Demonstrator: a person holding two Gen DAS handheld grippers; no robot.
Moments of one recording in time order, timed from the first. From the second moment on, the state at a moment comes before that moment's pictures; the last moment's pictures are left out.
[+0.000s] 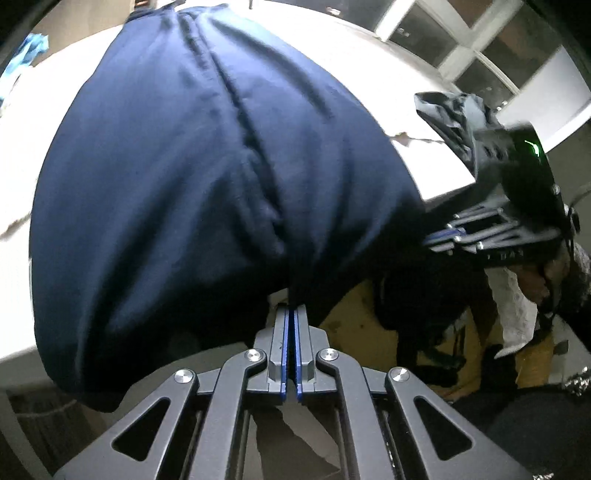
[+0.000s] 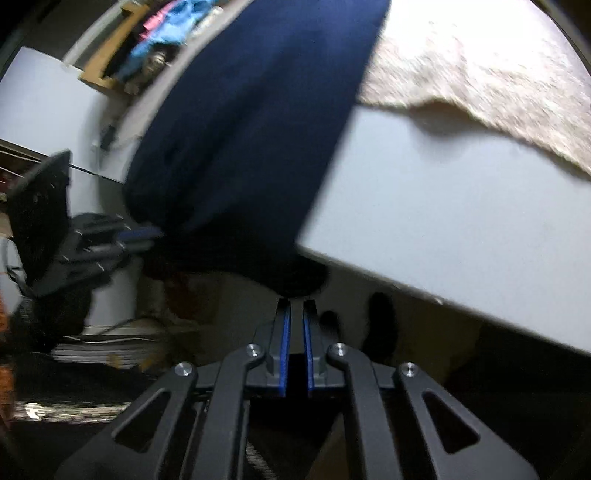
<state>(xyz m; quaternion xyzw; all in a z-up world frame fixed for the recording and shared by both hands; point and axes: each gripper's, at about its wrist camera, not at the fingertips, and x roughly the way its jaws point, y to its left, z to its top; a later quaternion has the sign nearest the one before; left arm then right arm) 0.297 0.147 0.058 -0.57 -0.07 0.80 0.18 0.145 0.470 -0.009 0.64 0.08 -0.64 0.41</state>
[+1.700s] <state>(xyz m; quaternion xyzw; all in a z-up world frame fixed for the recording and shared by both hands) 0.320 0.029 0.077 -0.56 -0.13 0.78 0.25 0.159 0.422 0.013 0.60 -0.03 -0.64 0.48</state>
